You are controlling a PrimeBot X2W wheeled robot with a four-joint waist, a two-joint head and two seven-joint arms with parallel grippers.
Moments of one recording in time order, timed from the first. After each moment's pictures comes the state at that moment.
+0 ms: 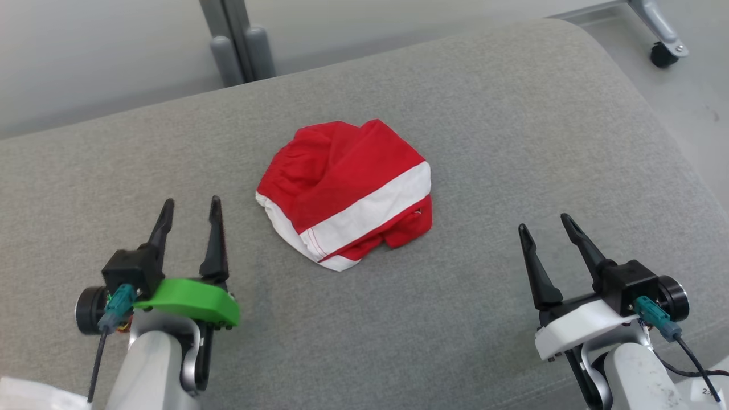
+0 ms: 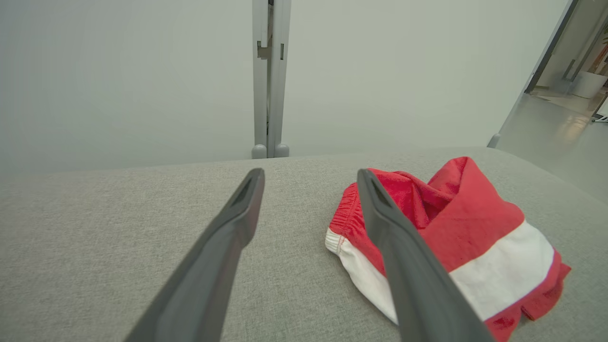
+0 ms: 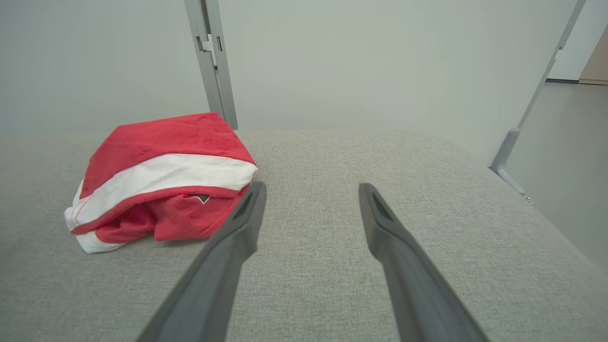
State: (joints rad) left arm -0.32 0.08 -0.12 0.41 -0.27 -0.10 -0.26; right arm -0.17 -0.05 0.05 0.22 0.08 0.13 -0.26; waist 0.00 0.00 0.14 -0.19
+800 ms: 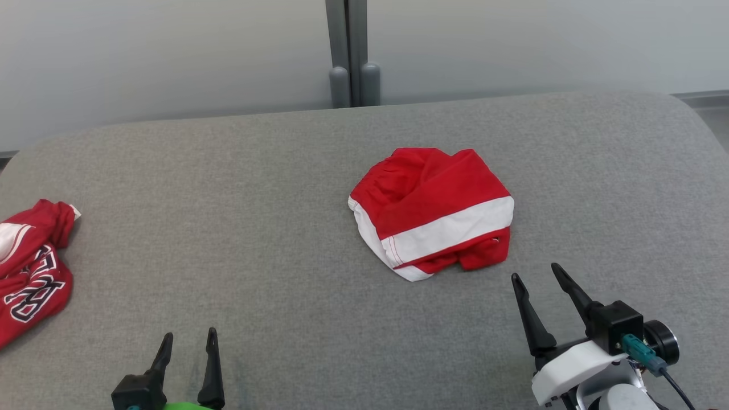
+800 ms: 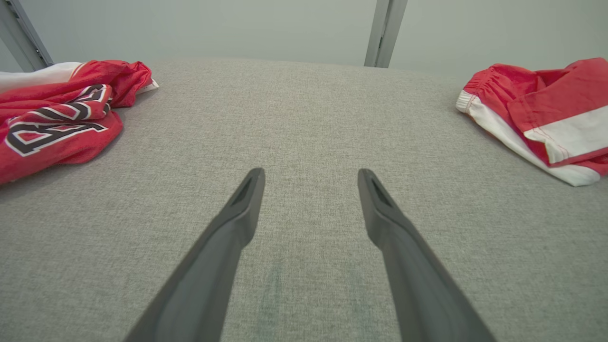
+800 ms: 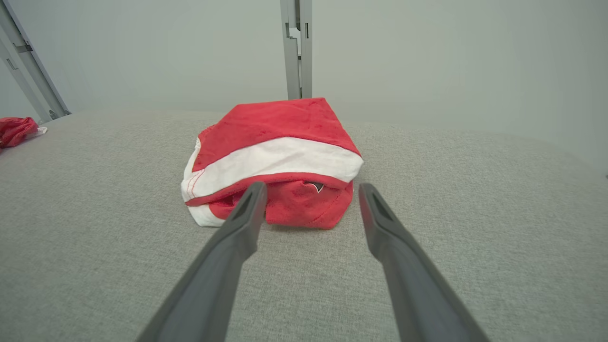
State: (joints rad) left arm 0.05 0.05 0.00 0.35 -0.18 -0.12 -0.26; right arm -0.07 -0.05 0.07 0.26 0.08 0.13 -0.26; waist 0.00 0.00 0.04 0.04
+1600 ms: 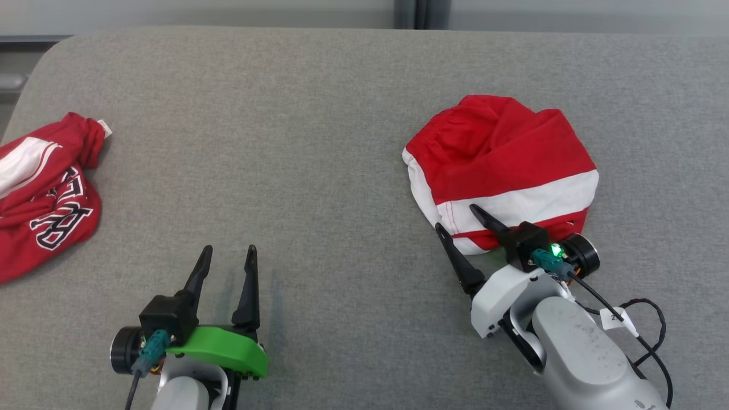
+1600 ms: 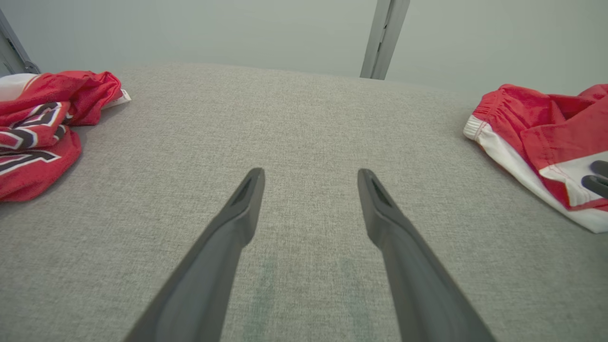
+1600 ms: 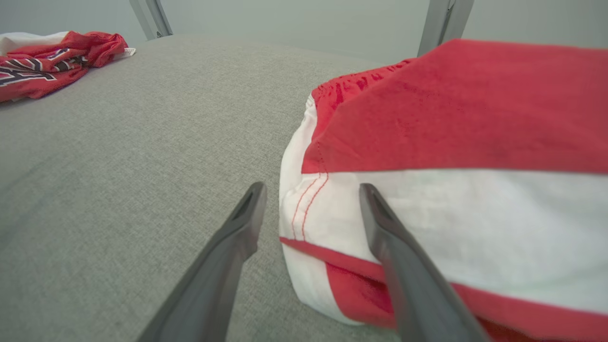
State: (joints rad) left arm -0.15 0.05 -0.14 0.34 -0.24 -0.13 -0.26; right arm -0.47 -0.05 0.34 0.63 0.12 0.13 -0.26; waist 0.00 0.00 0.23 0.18
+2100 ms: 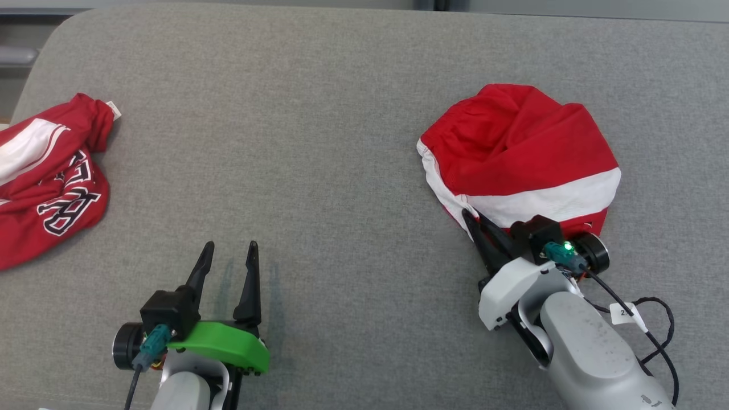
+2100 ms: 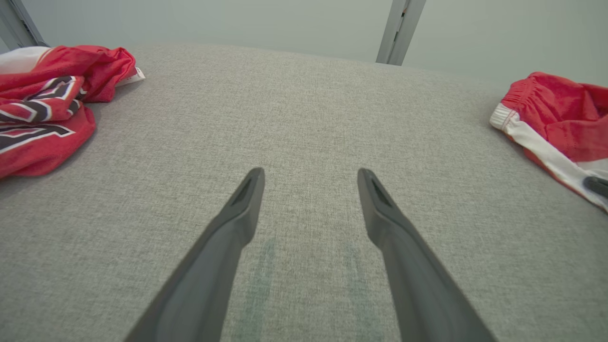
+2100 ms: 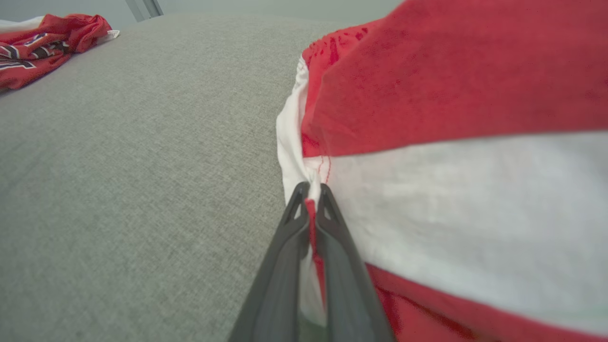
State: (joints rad) left arm -0.17 0.05 -0.15 0.36 -0.26 -0.13 -0.26; right arm -0.49 -0.05 0.31 0.67 0.14 0.13 -0.26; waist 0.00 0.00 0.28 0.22
